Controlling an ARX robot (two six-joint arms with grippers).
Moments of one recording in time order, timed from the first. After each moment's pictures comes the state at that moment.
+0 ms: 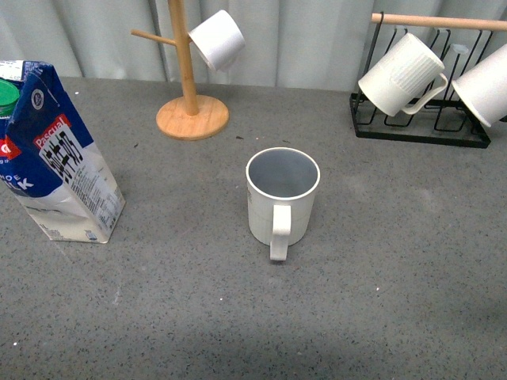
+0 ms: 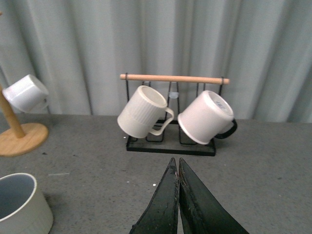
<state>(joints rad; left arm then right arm) 0.00 0.00 0.02 0.00 0.00 0.00 0.02 1.05 0.07 0.96 0.01 0.00</state>
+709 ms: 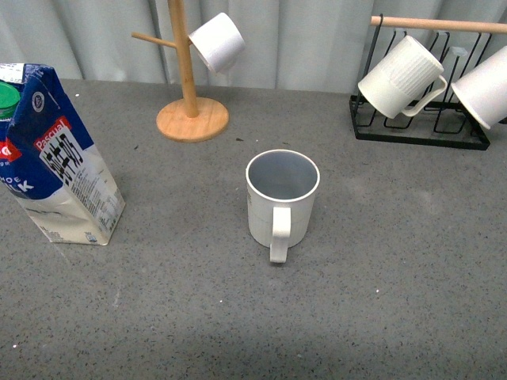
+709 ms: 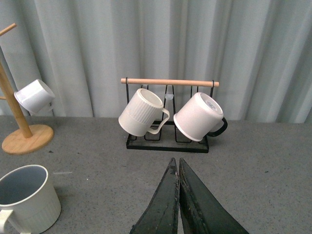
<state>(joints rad) 0.00 0.00 0.02 0.00 0.00 0.00 0.00 0.48 0.00 0.48 0.00 0.00</state>
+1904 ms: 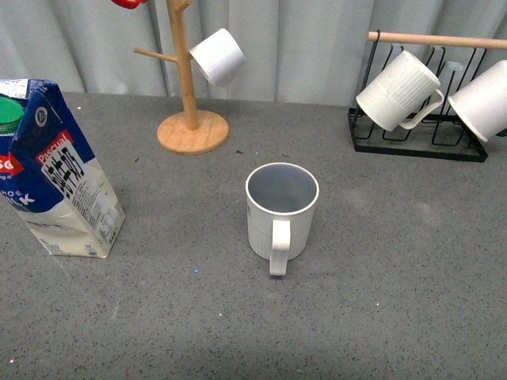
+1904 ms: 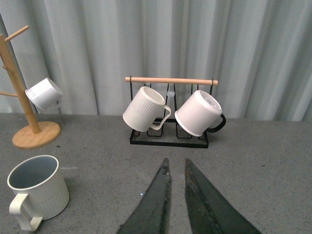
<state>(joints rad) 0.00 0.00 0.02 0.00 0.00 0.00 0.00 0.01 0.01 0.00 0.00 0.00</state>
